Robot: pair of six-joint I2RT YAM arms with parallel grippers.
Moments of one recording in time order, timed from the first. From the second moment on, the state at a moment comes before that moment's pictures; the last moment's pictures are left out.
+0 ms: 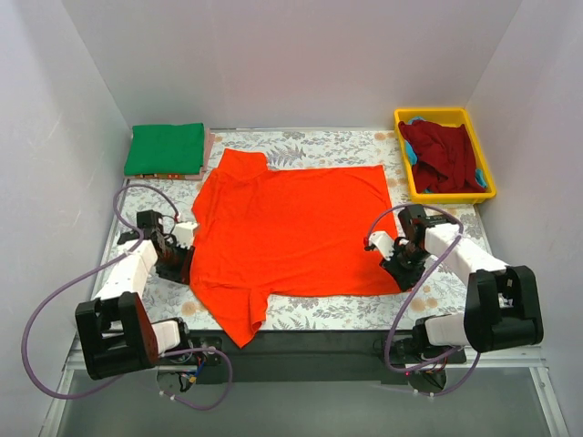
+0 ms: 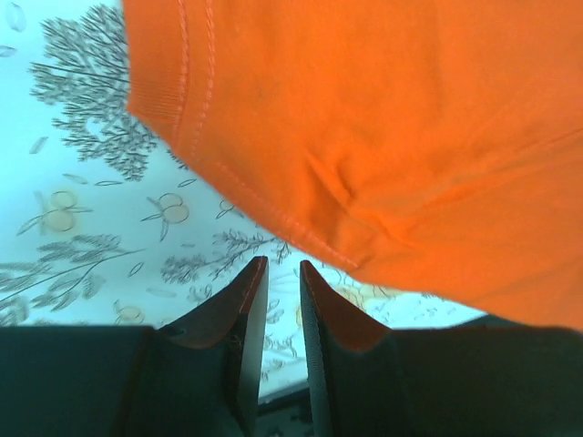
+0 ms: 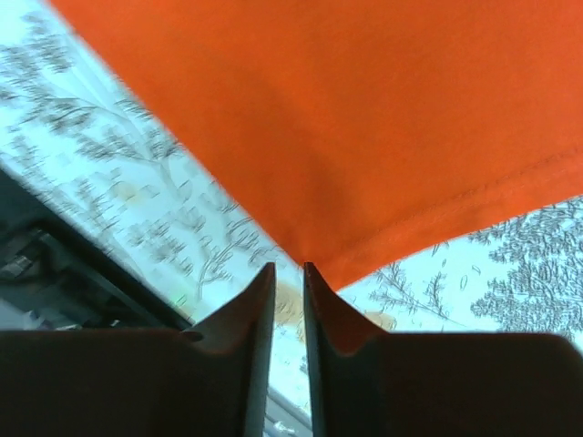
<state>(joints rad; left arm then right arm) 0.19 1.21 0.65 -0.82 0.27 0.49 0.18 1.34 0.72 -0.95 -0.22 -0.82</state>
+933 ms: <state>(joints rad) 0.16 1.95 1.29 -0.50 0.47 0.08 0.16 2.12 1.61 -0.76 -0.32 -0.46</state>
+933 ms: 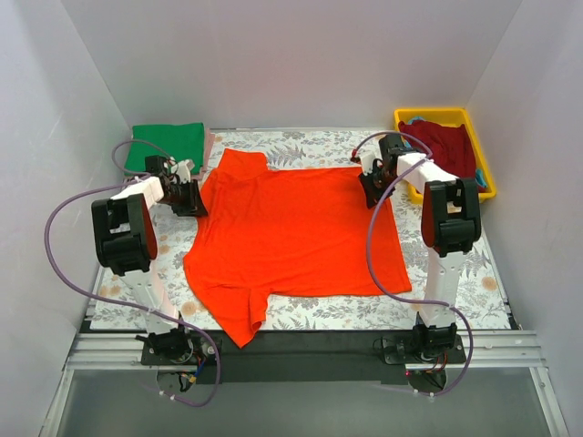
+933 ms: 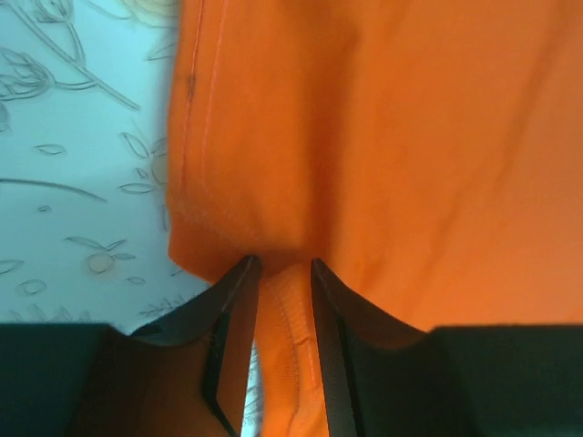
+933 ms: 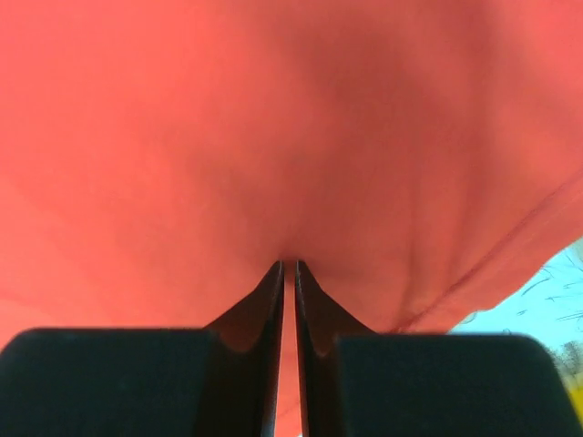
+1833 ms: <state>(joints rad) 0.16 1.58 1.24 -0.62 0.37 0.23 0.14 1.69 1.50 -0.84 -0.33 -0.55</state>
